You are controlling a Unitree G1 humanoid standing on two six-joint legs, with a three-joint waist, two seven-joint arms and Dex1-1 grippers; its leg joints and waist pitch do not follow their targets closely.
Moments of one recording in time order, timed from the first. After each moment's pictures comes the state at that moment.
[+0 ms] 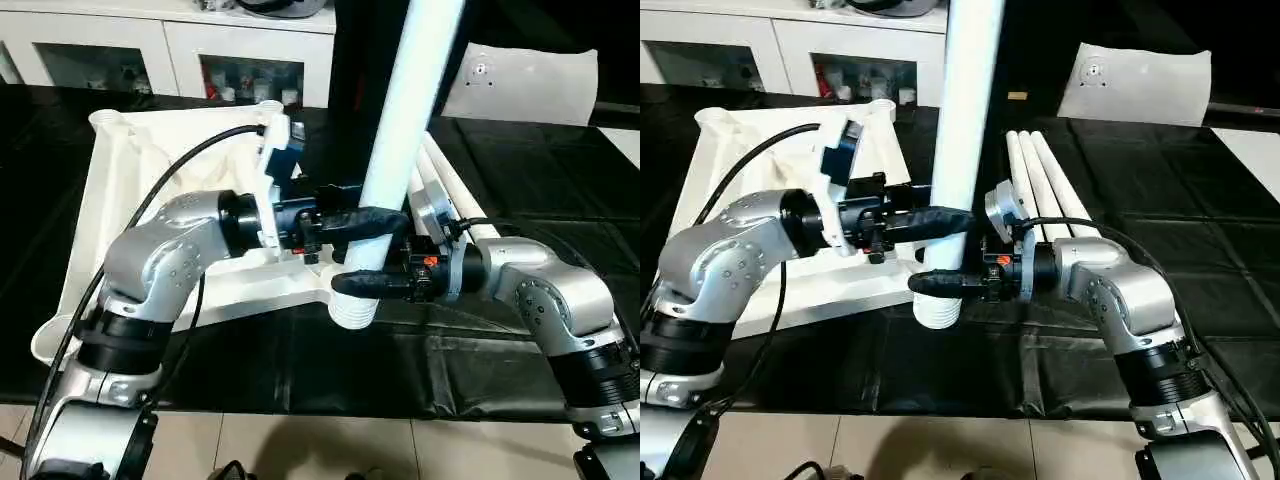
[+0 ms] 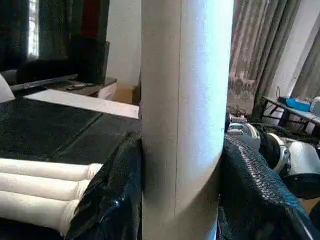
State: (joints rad) left arm -0.66 0.33 -0.12 -0.02 -0.66 0.66 -1.03; right arm -0.52 -0.44 0.17 0.06 0.55 0.62 1.22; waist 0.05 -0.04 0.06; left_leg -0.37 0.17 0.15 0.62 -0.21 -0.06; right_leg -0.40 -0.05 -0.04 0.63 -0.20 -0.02
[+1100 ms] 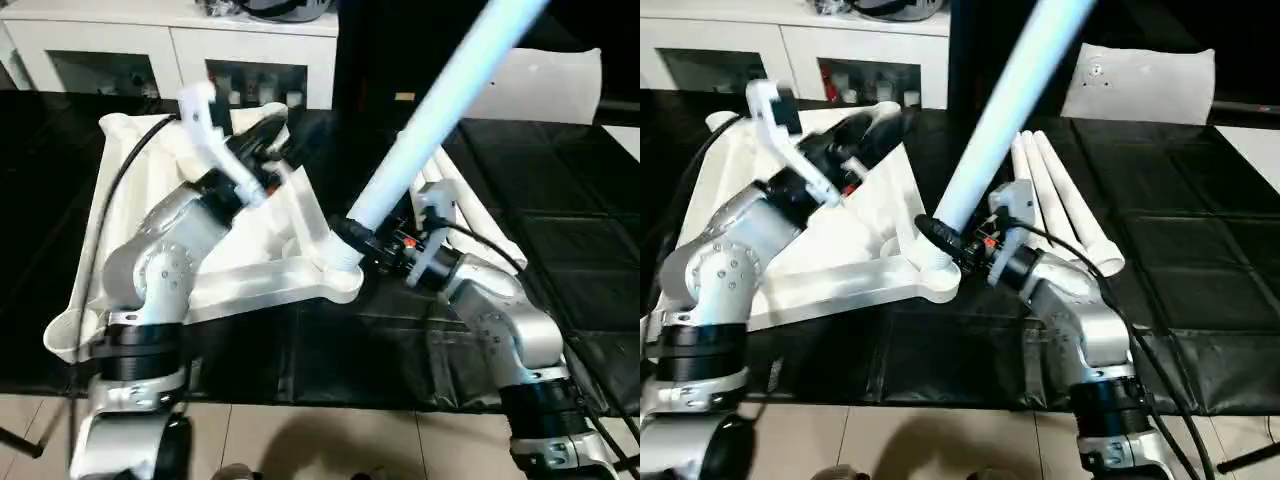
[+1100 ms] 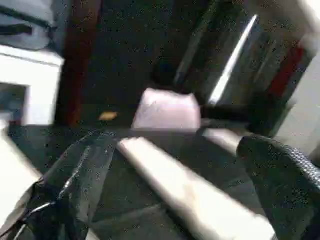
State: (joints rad) left arm -0.60 0.21 0.08 0.01 -0.49 0.56 -0.40; right arm -0.40 -0.17 0.08 0.09 0.35 0.31 0.71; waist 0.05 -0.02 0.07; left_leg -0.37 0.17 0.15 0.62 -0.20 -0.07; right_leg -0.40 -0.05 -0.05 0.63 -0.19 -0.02
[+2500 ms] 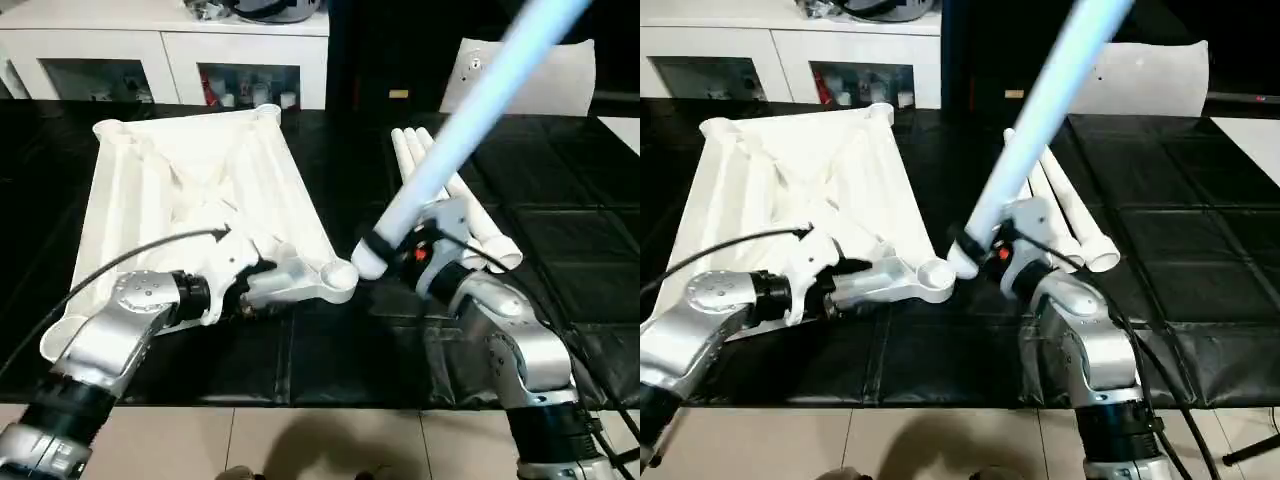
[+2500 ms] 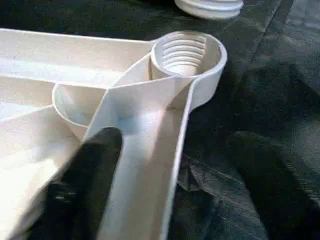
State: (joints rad) left arm -0.41 0.56 -0.29 0.23 -0.20 0.27 -0.93; right arm -0.31 -0.17 0.05 0.00 0.29 0.46 0.50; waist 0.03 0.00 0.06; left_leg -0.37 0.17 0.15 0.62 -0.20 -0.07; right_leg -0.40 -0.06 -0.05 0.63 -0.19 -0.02
